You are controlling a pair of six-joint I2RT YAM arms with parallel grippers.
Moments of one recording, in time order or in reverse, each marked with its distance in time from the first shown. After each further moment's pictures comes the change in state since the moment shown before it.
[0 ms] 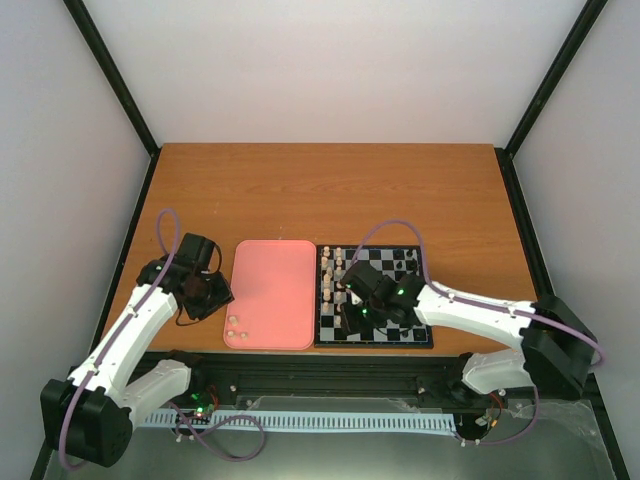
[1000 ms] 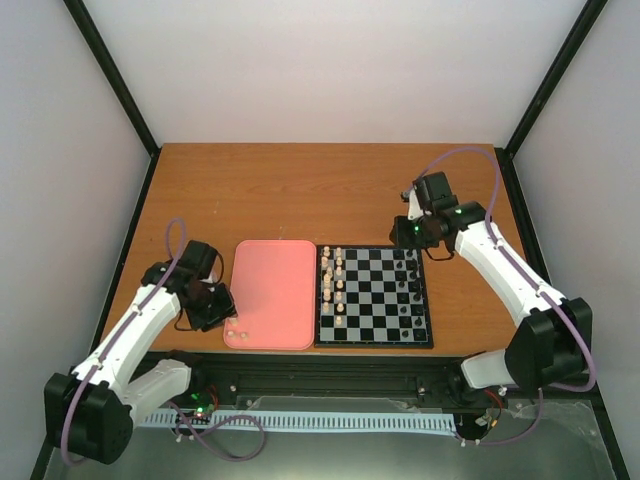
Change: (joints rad) left arm 0.000 0.005 -0.049 -0.061 0.119 0.042; right arm -0.624 0.042 0.444 -0.316 0.045 -0.410
